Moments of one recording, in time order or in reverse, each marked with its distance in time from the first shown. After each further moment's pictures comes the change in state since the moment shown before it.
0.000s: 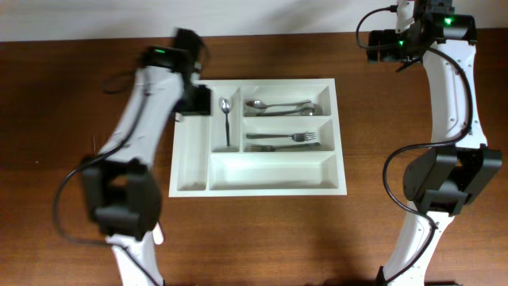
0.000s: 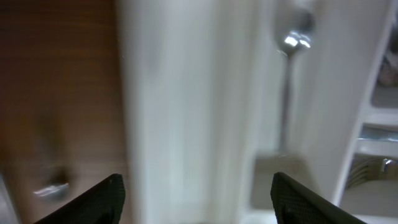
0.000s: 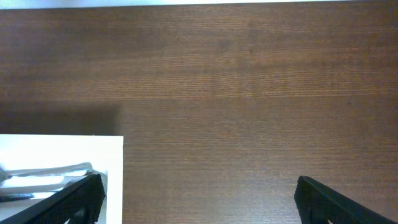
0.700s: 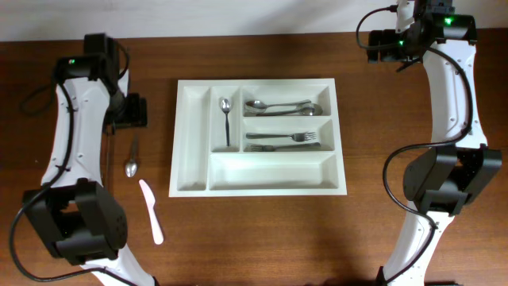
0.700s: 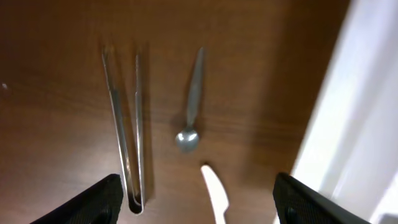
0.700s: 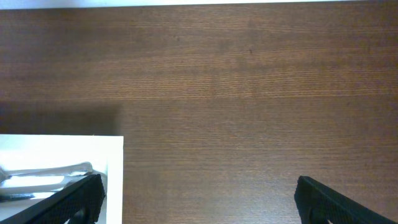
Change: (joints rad) left arm 0.303 -0.164 -0.154 -0.042 -0.064 0.198; right arm 0.000 0.000 0.000 0.000 0.000 0.000
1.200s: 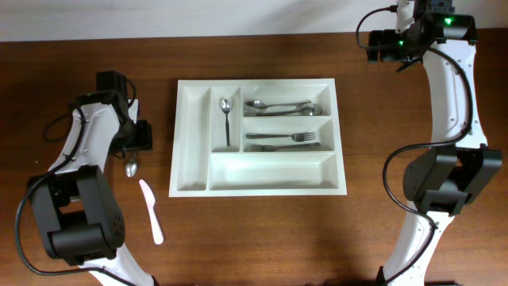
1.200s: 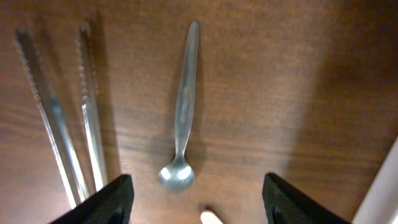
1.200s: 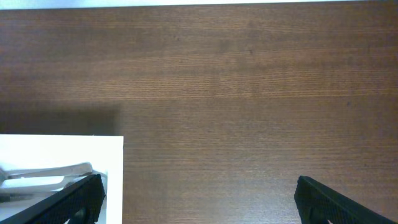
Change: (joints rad) left arm 0.033 0.002 -0.371 0.364 0.024 0.060; right arm 0.000 0.000 0.000 0.000 0.000 0.000
